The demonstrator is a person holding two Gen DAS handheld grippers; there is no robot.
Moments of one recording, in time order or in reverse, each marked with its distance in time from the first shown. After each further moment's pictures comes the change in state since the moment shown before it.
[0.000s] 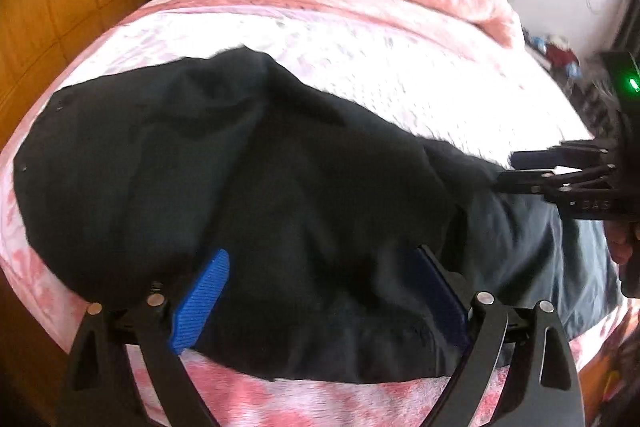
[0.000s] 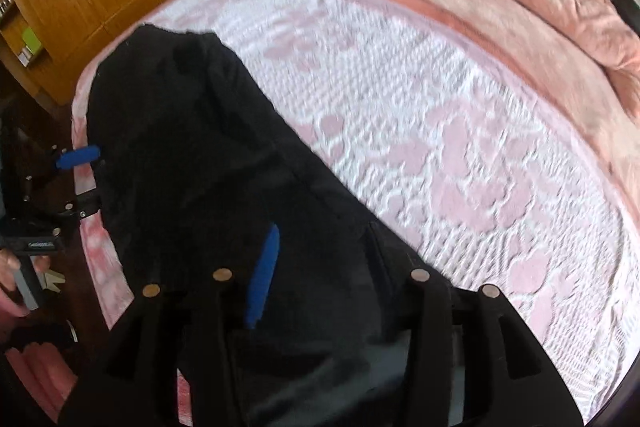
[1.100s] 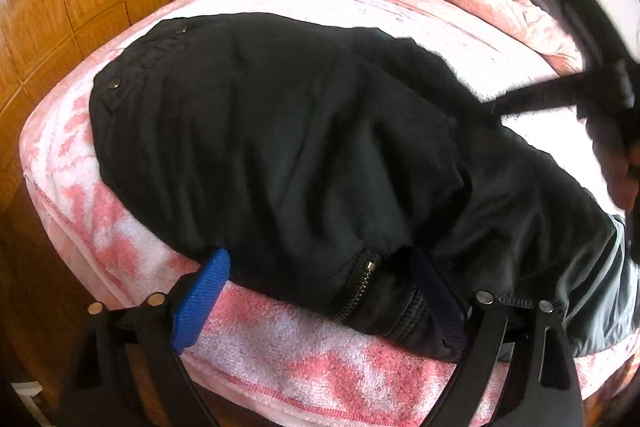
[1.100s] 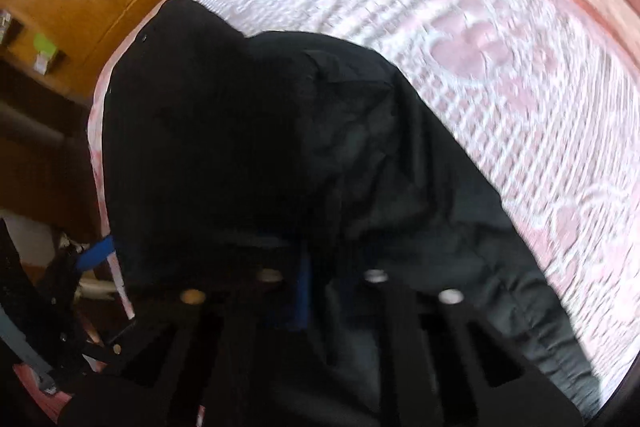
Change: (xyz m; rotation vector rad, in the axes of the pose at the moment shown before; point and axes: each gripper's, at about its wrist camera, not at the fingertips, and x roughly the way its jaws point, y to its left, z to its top) left arm -0.015 0.125 -0.047 -0.185 -0.029 0.127; right arm 0.109 0.127 0.106 0.003 0.147 0.182
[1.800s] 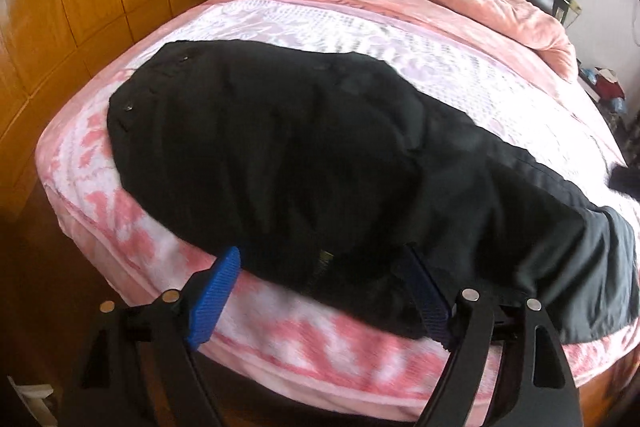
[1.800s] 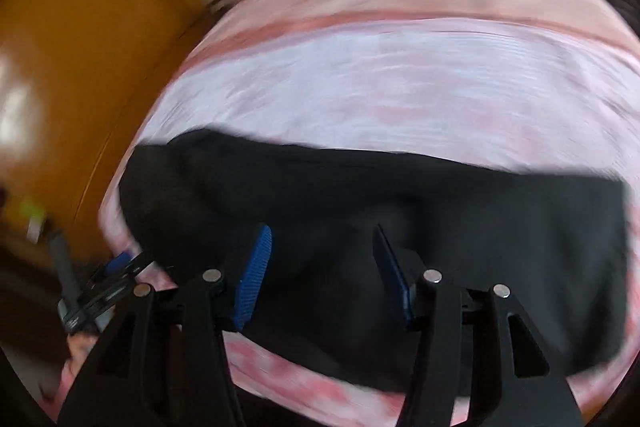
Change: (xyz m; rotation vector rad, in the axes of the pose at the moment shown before) left arm -0.035 -0.019 0.001 0.029 -0.009 0.026; right arm -0.178 -0.077 -0.210 0.456 -0.387 -0.056
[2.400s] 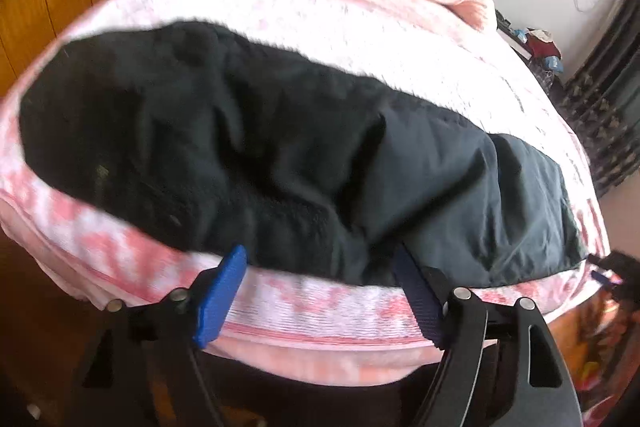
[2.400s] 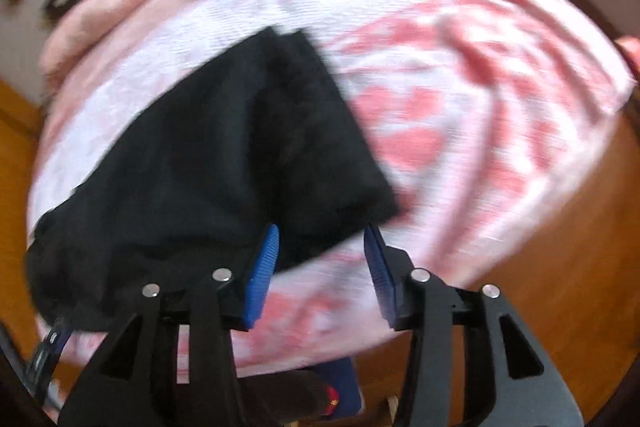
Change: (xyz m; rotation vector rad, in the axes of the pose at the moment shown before) left arm -0.035 -0.125 -0.047 0.131 0.075 -0.236; right arm -0.114 -0.197 -0.172 0.661 -0.073 -0.503
